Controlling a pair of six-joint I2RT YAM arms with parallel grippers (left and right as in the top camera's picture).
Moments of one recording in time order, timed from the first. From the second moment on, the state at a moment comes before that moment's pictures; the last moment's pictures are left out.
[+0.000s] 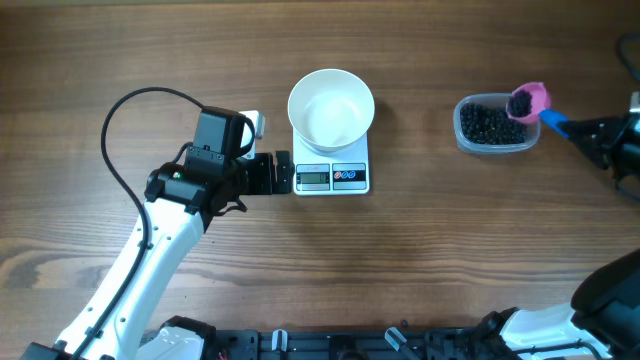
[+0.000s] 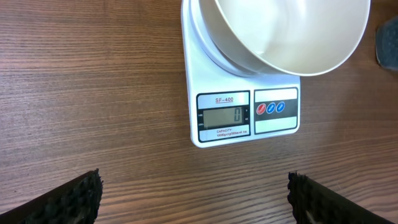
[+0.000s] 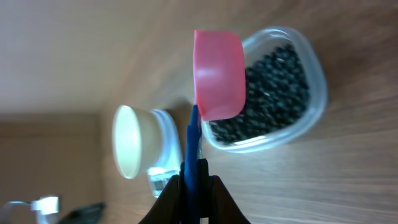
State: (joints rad) left arm -0.30 1.30 0.97 -0.71 0.18 -0.32; right arm -0.75 1.70 1.41 -1.12 -0.98 -0.13
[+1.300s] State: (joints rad) left arm -0.30 1.30 0.97 -0.69 0.03 -0.41; right arm -0.31 1.70 1.41 -1.01 -1.45 0.22
